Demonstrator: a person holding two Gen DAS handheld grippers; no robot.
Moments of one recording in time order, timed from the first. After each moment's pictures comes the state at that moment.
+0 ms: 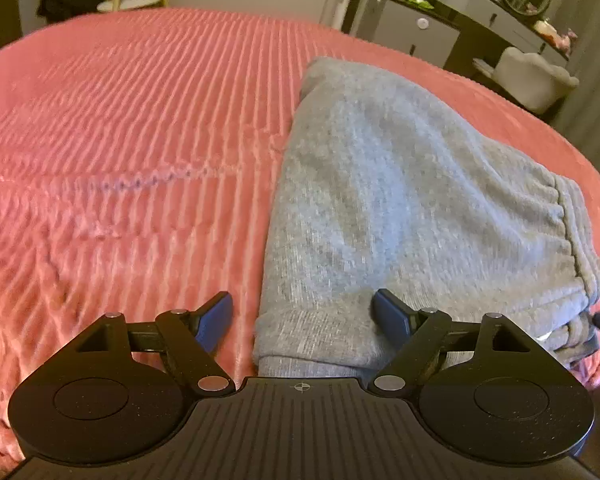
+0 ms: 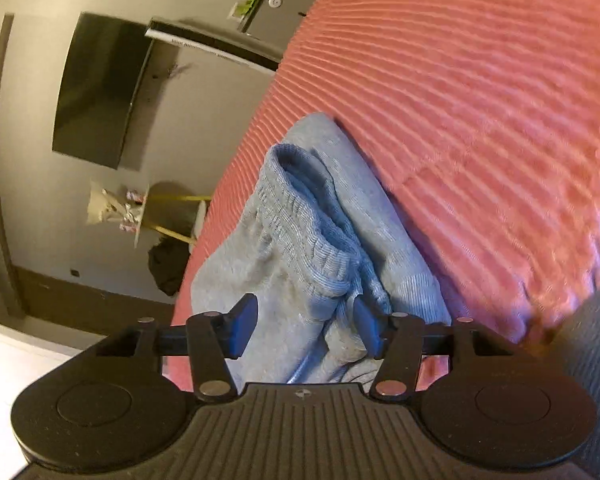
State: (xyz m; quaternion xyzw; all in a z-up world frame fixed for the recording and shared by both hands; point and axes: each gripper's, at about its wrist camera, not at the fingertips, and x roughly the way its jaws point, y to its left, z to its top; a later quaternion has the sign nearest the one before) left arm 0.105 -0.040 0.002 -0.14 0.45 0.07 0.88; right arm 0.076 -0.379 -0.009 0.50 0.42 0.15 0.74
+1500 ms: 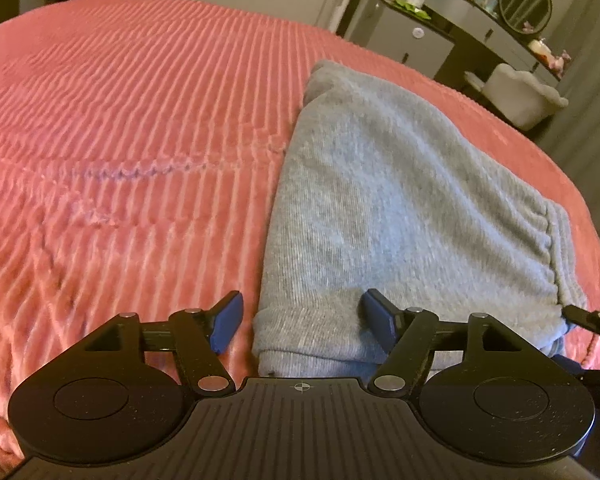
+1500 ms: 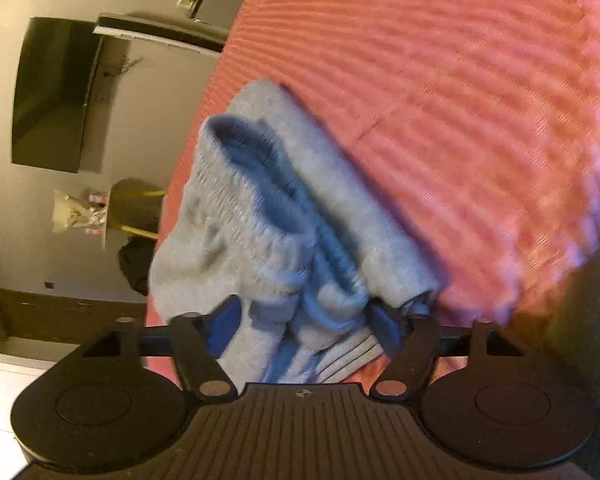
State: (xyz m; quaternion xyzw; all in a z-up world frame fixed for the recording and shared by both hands) left arm 0.094 -0.022 0.009 -0.19 0.45 0.05 0.87; right arm 0.092 -0.369 -0.040 0.49 0.48 0.09 0.72
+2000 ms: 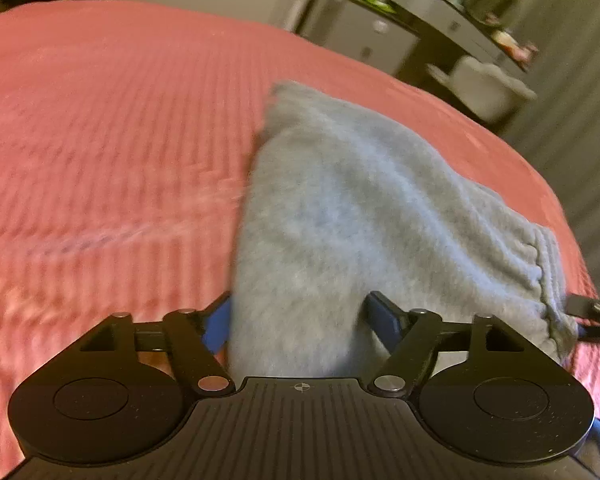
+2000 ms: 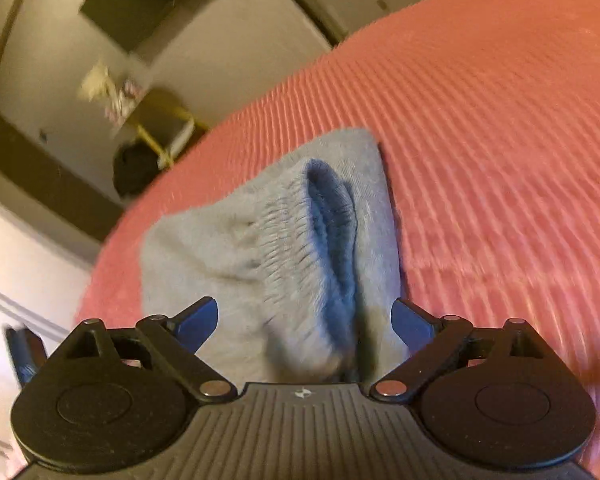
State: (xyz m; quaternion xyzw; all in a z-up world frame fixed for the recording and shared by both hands) left arm 0.157 -0.007 -0.001 -0.19 0.45 -0.03 0.87; right arm 0.159 -0.357 0.008 0.25 0.47 0.22 0.82
